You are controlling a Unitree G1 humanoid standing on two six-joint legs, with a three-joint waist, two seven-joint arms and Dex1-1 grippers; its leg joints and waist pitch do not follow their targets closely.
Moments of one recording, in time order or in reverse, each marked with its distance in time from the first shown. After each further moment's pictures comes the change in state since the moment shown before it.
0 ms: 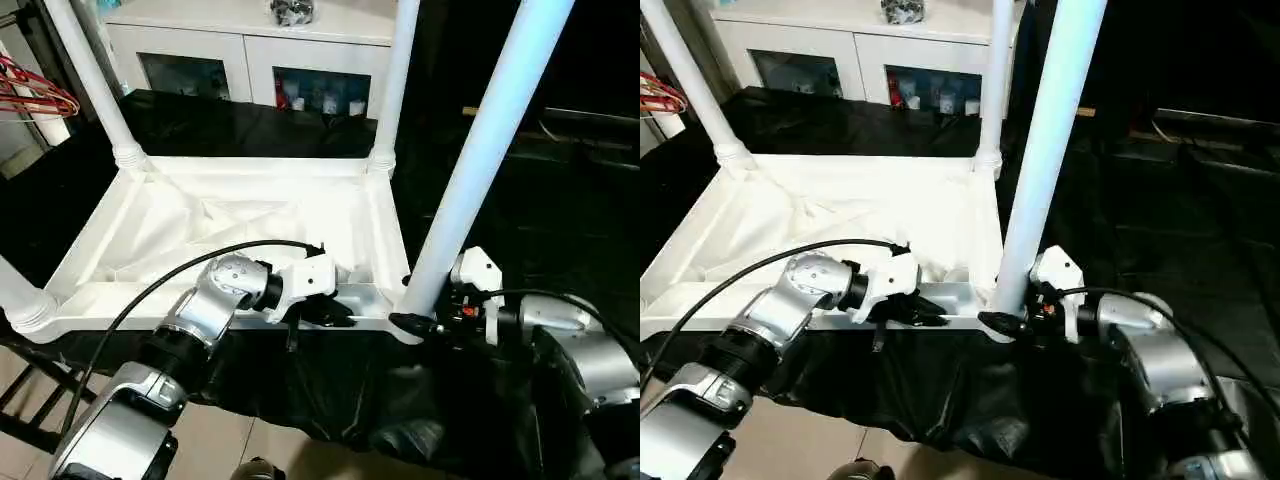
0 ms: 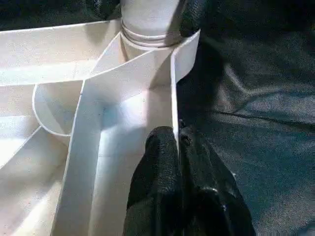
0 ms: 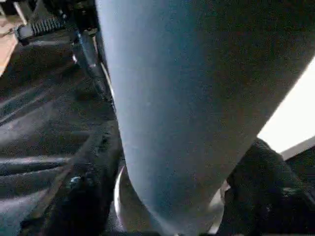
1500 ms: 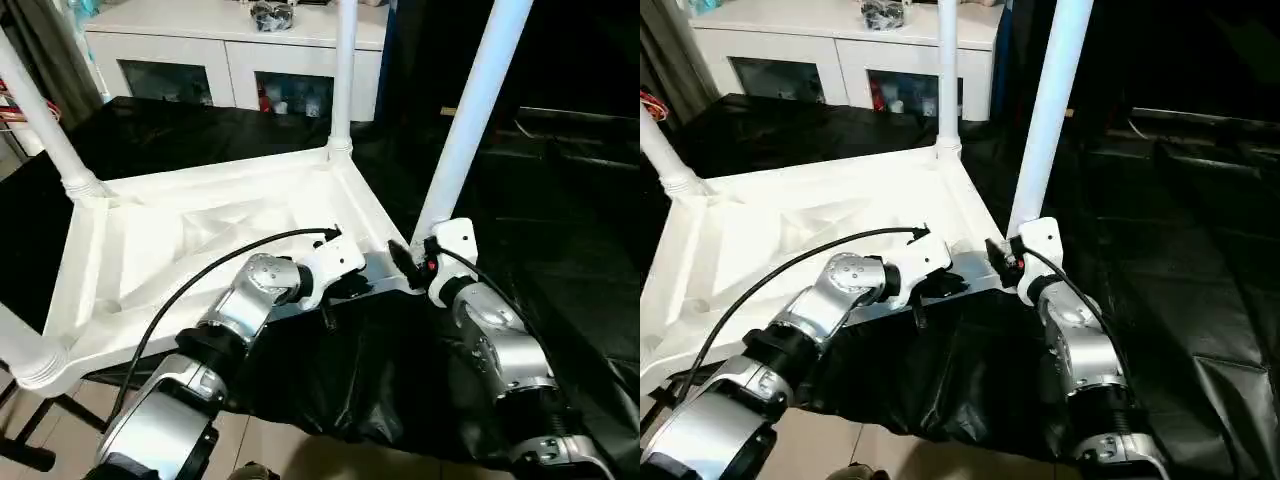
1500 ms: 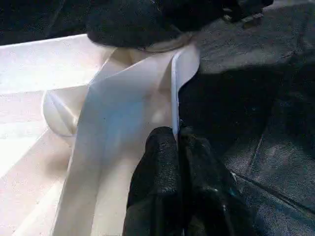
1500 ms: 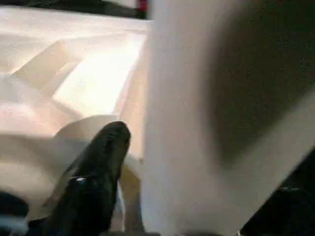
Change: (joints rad) left arm -0.052 -0.166 0.045 0.113 0.054 0.104 0.369; right arm -0.072 0.360 -0.138 0.136 -0.152 -0.024 -0.707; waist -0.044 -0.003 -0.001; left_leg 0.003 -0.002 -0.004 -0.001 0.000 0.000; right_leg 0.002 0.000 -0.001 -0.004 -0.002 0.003
